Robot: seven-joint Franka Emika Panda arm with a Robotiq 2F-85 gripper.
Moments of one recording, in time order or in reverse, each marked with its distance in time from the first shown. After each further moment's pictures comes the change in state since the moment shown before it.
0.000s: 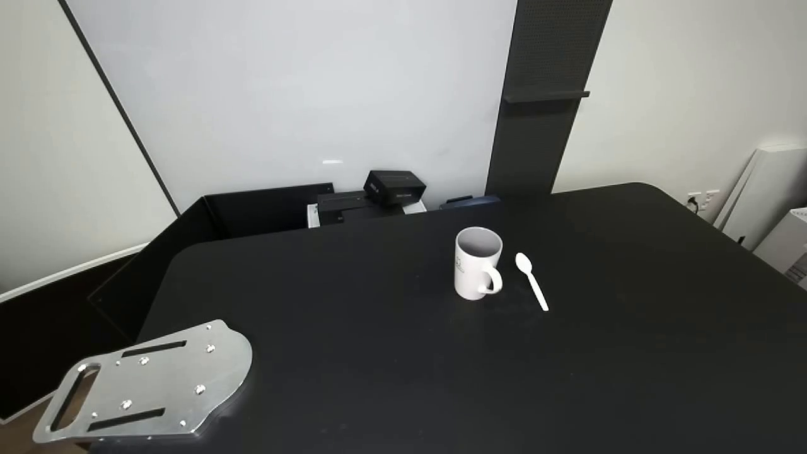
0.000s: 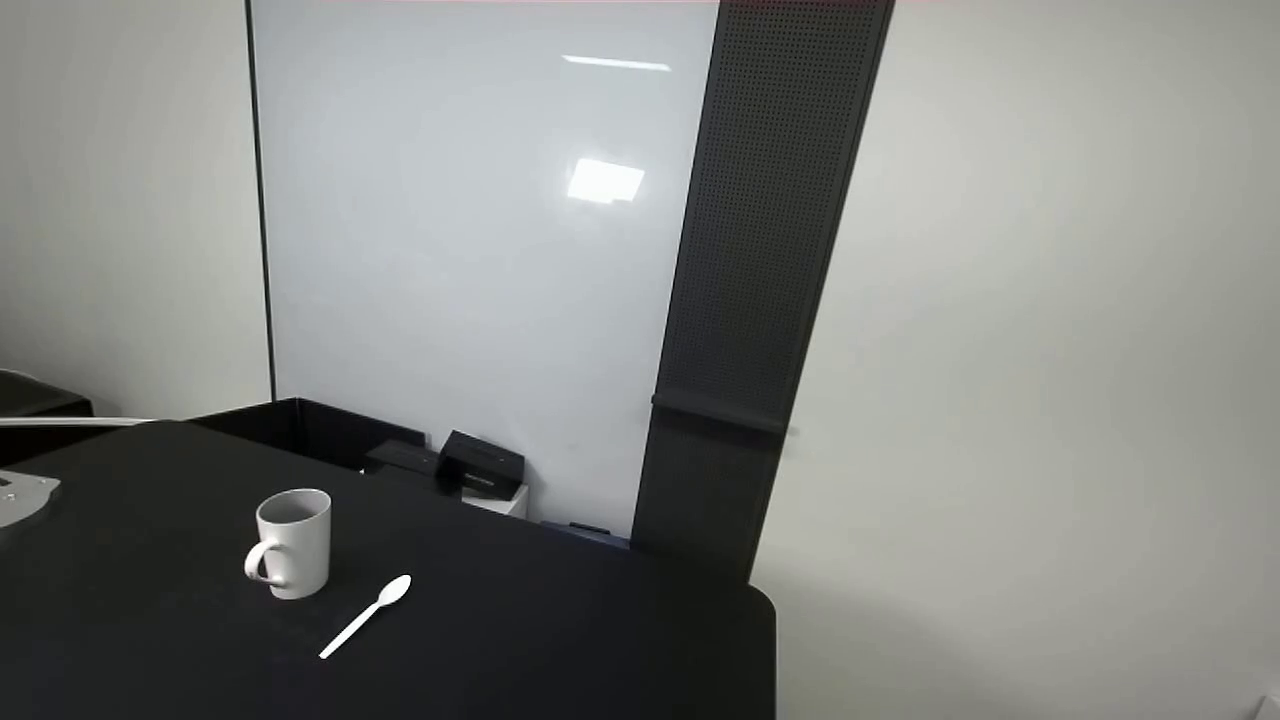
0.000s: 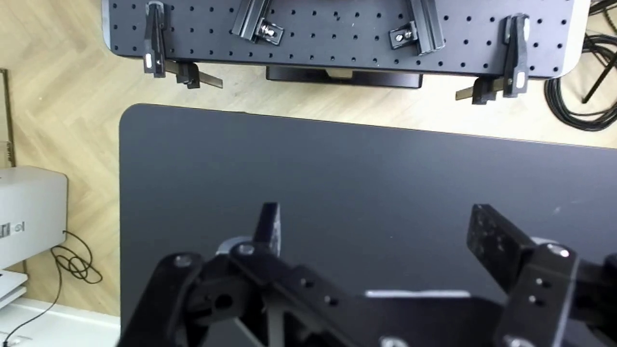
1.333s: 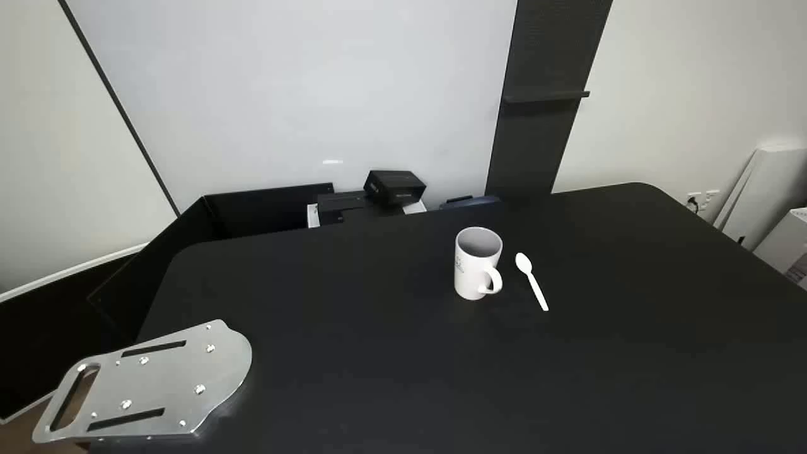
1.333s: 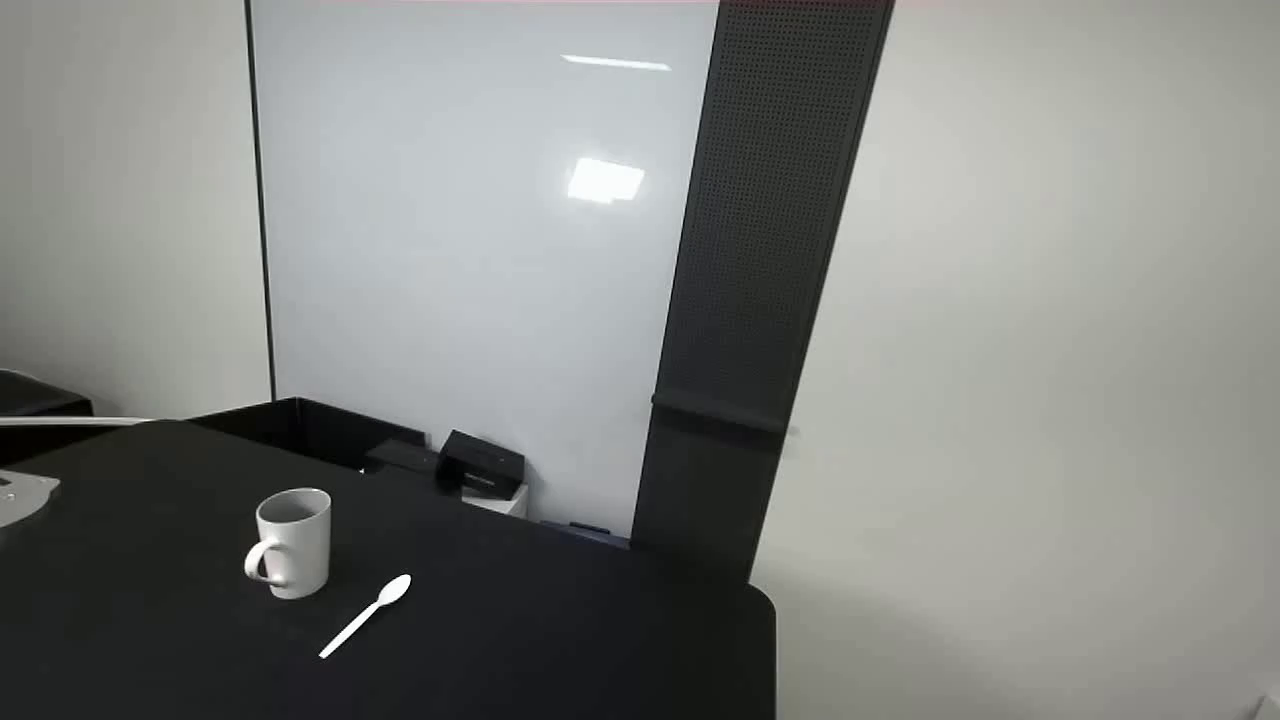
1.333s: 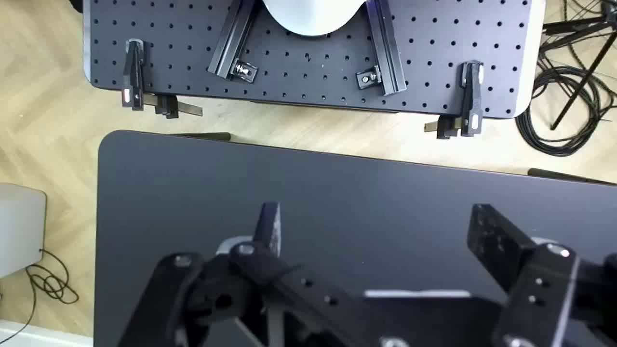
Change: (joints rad) arm 0.039 -0.078 0.035 0.006 0.079 -0.123 0.029
